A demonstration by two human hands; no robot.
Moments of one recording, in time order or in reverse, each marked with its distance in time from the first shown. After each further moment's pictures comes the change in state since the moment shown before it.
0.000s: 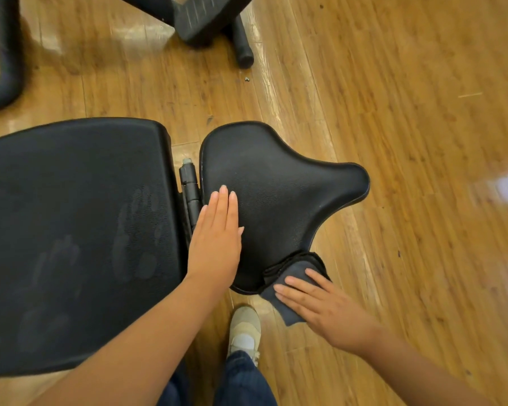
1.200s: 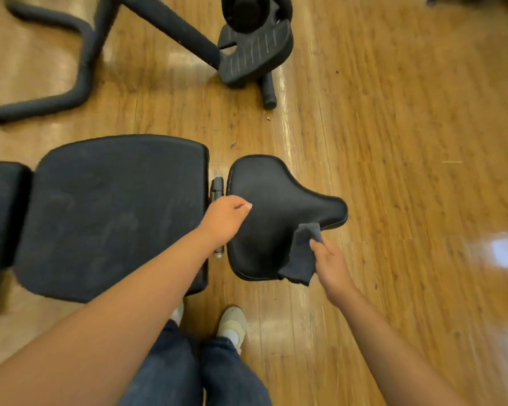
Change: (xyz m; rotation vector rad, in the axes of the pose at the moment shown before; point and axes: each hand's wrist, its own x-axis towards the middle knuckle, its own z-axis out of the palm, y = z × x) left_hand -0.012 -0.004 -0.133 -0.938 -0.198 -0.316; right_hand 0.030 0.010 -0.140 1.455 0.374 1.125
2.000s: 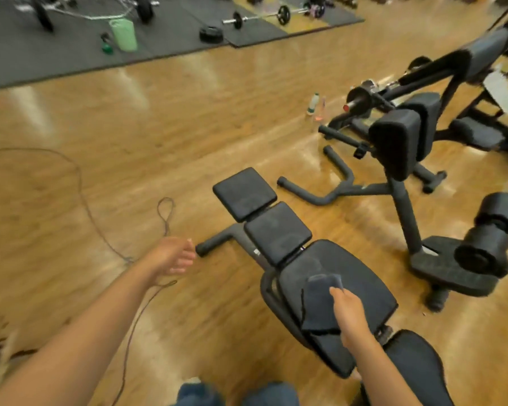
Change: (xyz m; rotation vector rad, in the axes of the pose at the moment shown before) left_hand -0.564 -0.169 -0.327 -1.018 0.851 -0.556; right_hand -0.357 -0.219 0.275 -0.497 -0.403 -0.213
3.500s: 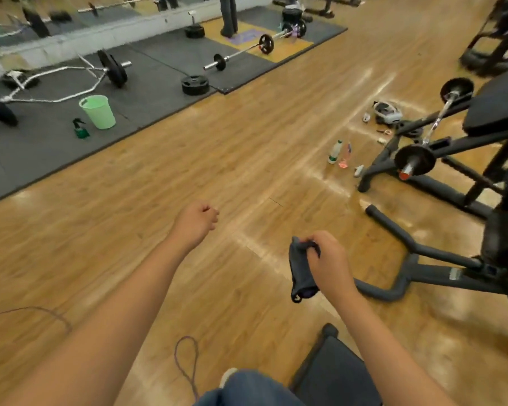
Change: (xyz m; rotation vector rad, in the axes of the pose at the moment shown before) left_hand 0.520 0.587 -0.206 0.372 0.079 0.502; right_hand 0.305 -0.637 0.389 -0.326 0.141 -0.922
